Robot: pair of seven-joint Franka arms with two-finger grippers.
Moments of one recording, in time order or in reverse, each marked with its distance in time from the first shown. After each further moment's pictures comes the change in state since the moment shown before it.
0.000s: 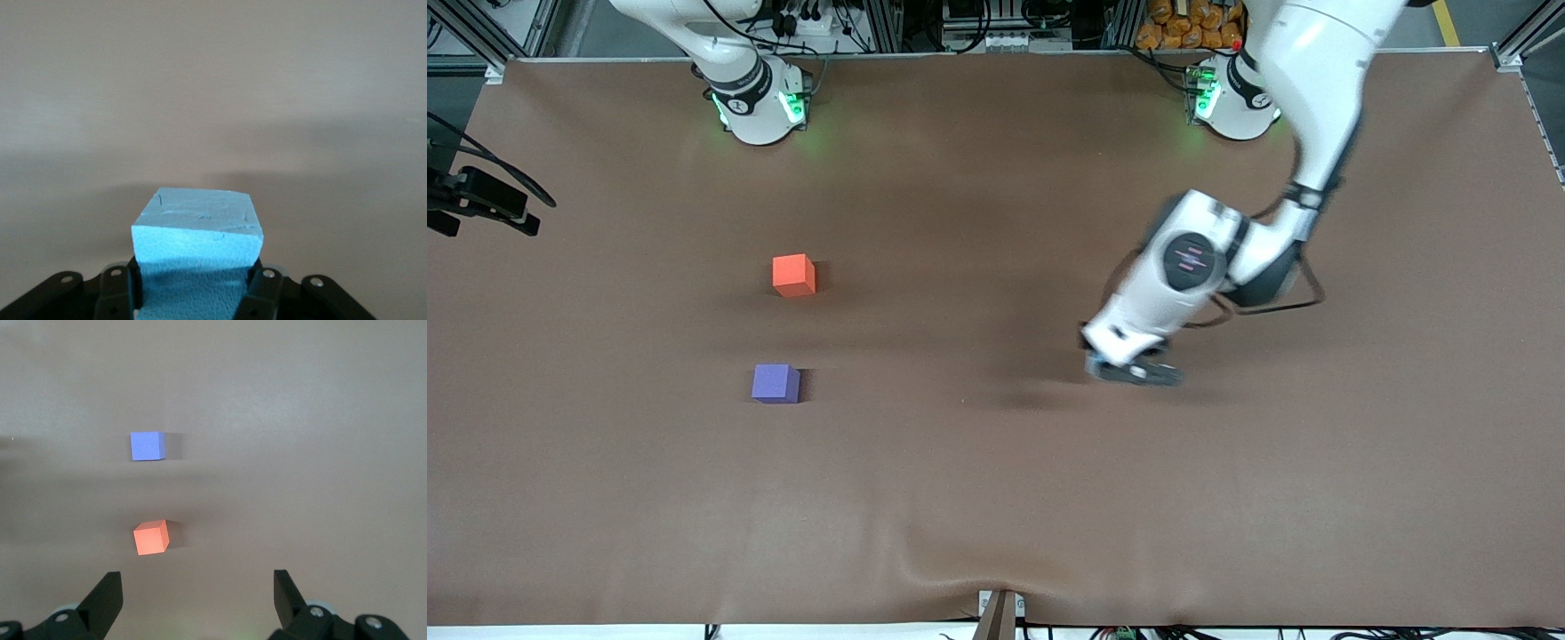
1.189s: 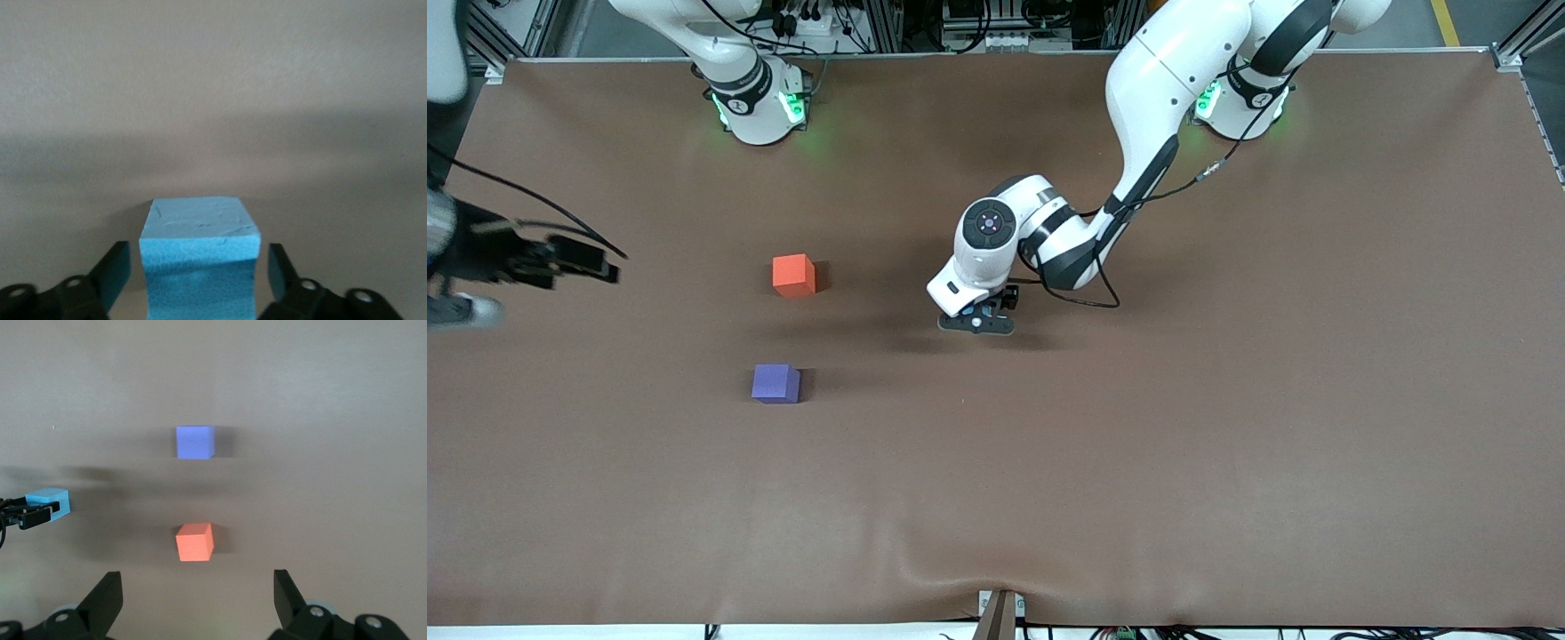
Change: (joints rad) left arm -0.320 0.294 0.030 0.297 0.000 -0.002 -0.283; right arm 0.039 0.175 0.011 -0.001 0.152 0.054 0.000
